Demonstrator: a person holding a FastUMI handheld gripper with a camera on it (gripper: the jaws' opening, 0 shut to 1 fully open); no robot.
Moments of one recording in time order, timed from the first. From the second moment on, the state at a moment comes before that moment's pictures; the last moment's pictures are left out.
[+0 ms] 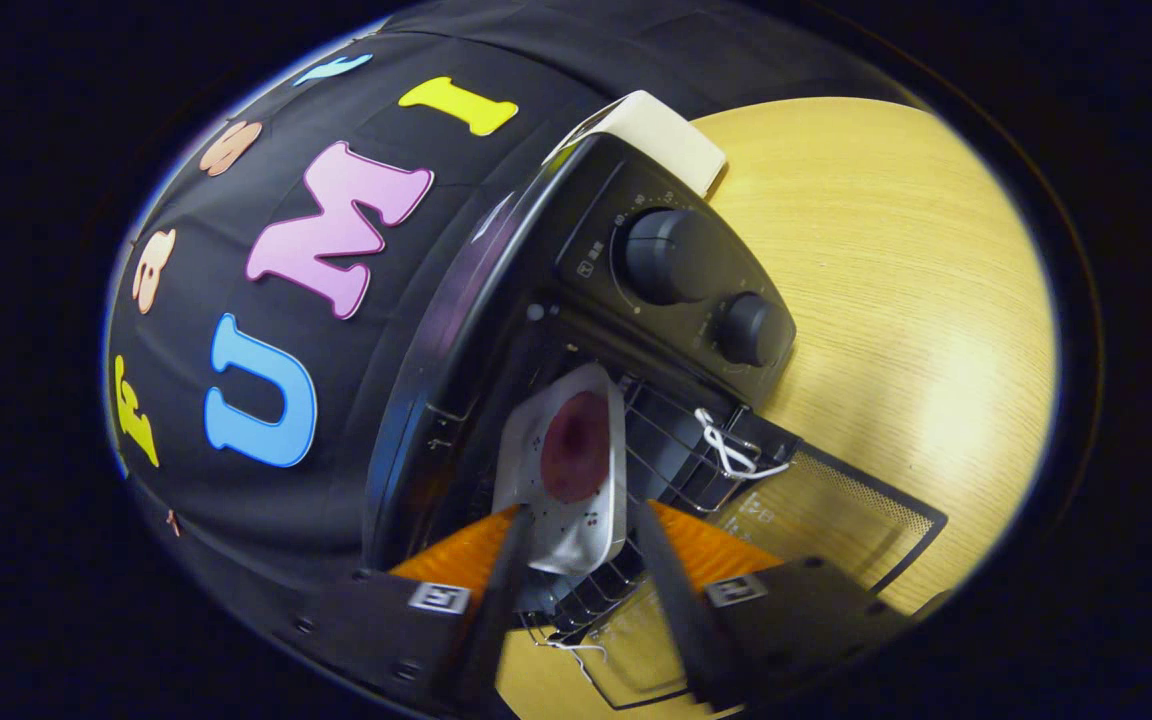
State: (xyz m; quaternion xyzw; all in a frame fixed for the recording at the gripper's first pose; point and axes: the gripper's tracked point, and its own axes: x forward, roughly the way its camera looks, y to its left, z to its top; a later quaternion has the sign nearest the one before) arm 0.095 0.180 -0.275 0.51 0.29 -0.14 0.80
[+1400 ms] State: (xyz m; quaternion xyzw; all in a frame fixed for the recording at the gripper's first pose) arm -0.069 0.183 -0.299 0.06 0.44 0.03 0.90
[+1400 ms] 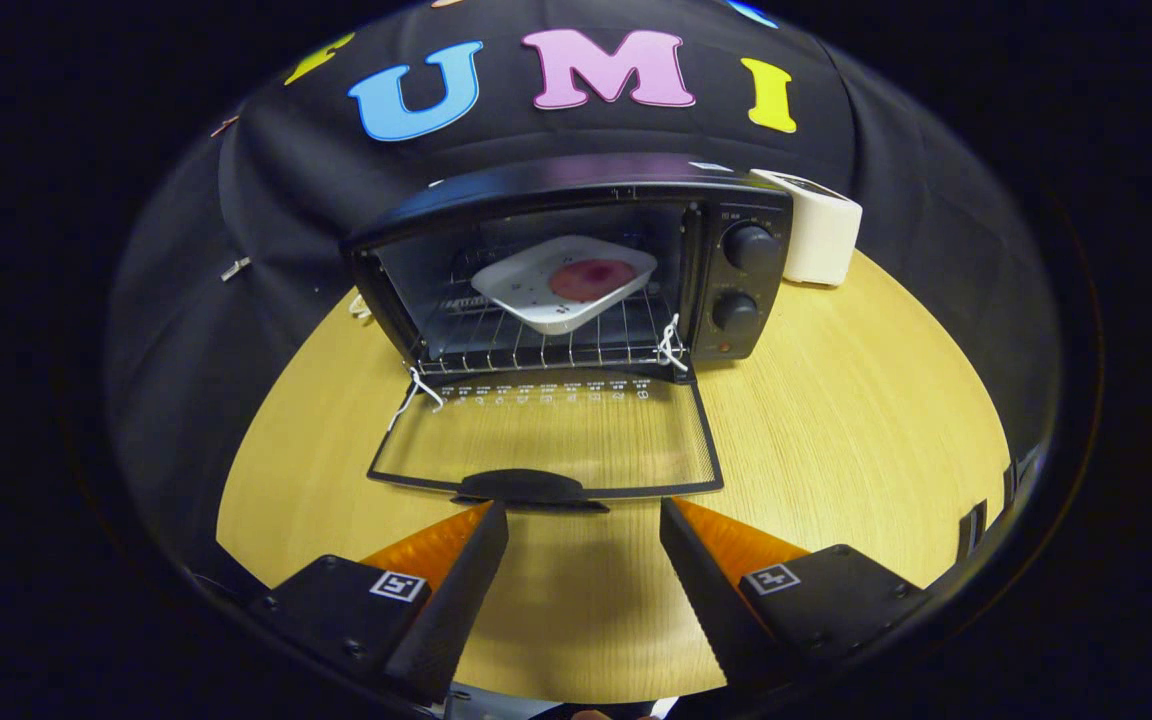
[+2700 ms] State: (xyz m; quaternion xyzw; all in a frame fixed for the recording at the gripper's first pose) arm -0.055 0.205 -0.346 -0.02 0.46 0.03 0.89
